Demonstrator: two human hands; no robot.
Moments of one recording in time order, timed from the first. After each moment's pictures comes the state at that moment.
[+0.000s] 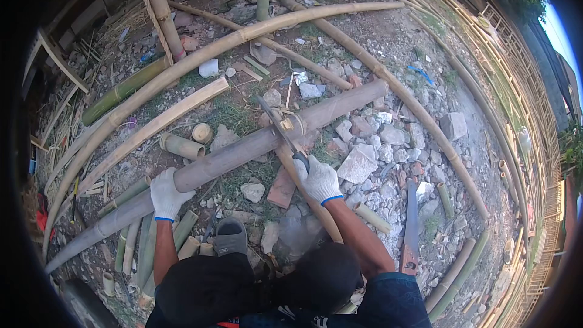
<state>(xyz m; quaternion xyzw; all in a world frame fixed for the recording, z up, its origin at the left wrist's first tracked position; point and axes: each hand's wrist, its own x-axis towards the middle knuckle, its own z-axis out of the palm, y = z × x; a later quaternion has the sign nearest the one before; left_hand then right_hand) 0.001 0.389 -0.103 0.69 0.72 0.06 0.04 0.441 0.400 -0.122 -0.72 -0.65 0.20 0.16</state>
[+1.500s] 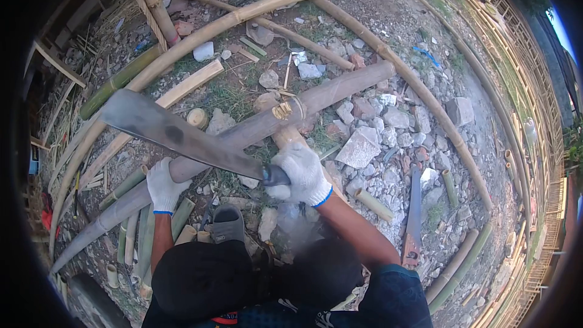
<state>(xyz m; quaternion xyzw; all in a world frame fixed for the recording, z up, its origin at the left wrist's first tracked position) 0.014 0.381 -0.106 0.69 0.72 0.06 -0.01 0.417 0.387 -0.033 -0.42 -0.80 0.12 0.42</state>
